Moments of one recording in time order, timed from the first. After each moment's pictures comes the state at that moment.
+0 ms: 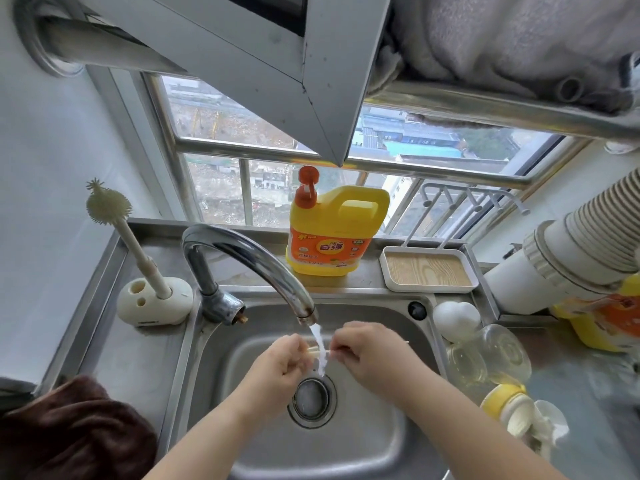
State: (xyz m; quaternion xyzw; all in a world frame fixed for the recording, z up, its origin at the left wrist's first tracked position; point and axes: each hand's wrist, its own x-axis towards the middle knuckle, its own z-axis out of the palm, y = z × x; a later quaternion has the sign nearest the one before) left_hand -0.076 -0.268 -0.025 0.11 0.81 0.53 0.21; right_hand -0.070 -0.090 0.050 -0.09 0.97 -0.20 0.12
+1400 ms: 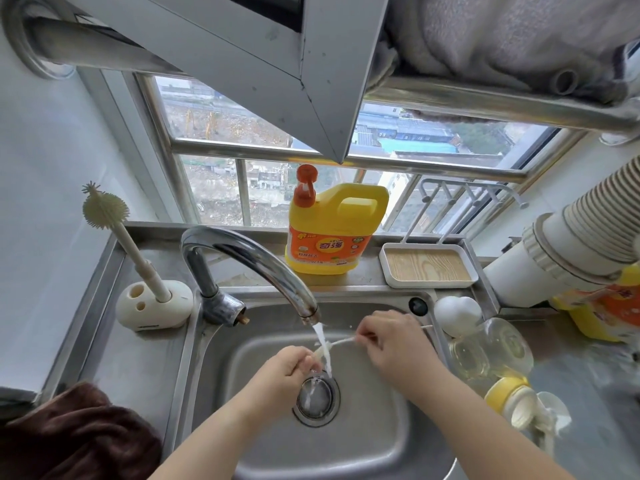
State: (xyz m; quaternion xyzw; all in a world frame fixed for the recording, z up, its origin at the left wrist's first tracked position) left_hand -0.078 -0.271 -0.030 0.12 0.83 0.48 0.27; right_hand -0.065 -0.075 0.030 -0.04 0.98 -0.20 0.03
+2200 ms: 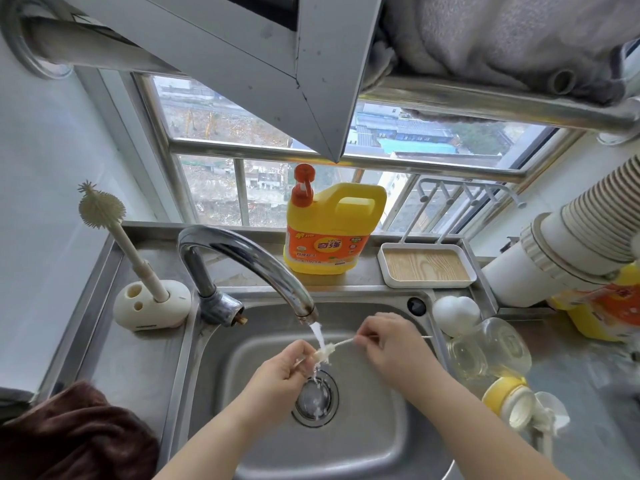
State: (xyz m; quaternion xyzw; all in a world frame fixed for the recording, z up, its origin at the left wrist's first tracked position) left_hand -0.071 -0.271 -0.029 0.11 0.81 0.52 0.26; right_hand -0.061 -0.077 0.032 -0.03 0.96 -0.26 0.05
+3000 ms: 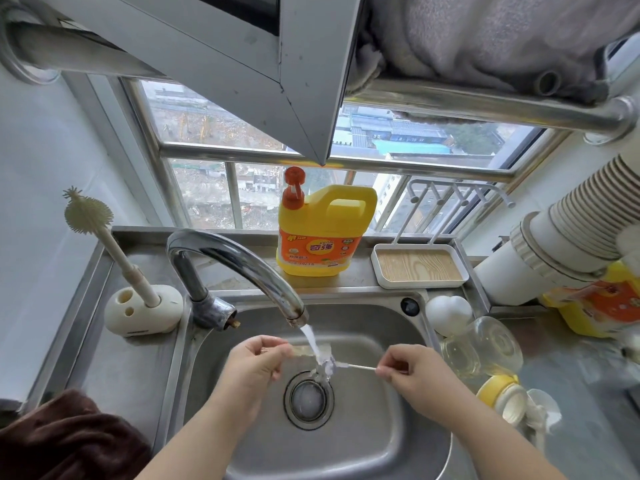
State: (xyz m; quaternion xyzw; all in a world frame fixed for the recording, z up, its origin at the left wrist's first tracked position) left_hand -0.085 -0.272 -0.023 -0.16 0.62 0.73 0.22; right_hand -0.027 -0.040 0.031 0.12 0.93 -0.30 0.17
